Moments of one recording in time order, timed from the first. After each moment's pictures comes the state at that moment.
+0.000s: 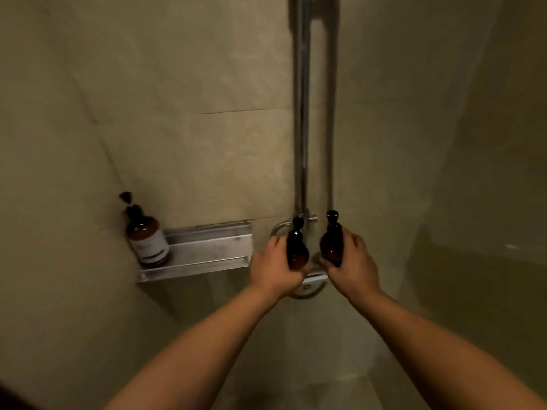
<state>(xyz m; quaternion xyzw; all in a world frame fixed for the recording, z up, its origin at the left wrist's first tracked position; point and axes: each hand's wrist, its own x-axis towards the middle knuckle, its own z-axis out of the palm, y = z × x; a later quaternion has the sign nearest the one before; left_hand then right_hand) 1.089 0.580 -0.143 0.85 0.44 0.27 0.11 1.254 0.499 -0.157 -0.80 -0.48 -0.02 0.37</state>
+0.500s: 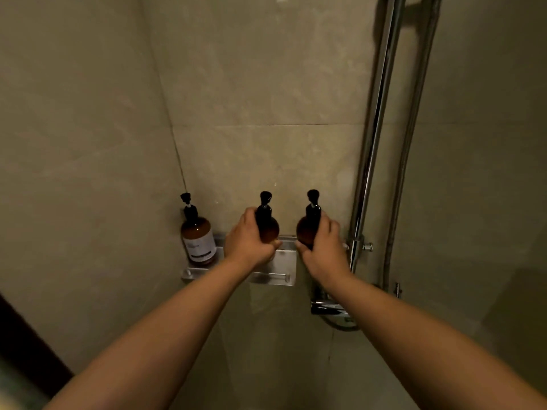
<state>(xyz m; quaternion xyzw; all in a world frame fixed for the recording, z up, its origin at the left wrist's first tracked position) 0.990 0.680 -0.086 0.74 0.58 0.33 0.09 1.161 0.626 -0.105 -0.68 -0.60 0.08 0.42</state>
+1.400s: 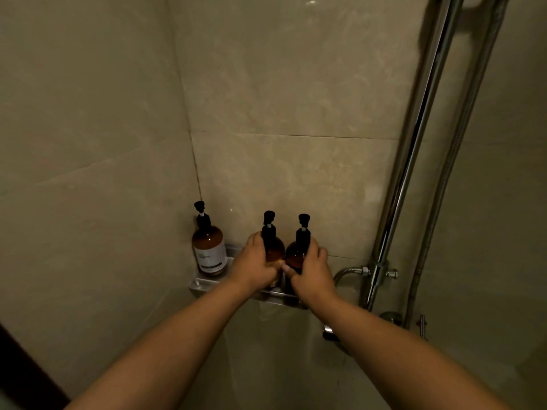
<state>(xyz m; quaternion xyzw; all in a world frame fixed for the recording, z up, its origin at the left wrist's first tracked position) 0.974 0.710 -0.113 0.75 0.57 0.29 0.16 1.123 0.671 -0.128 -0.66 -0.61 0.20 0.38</state>
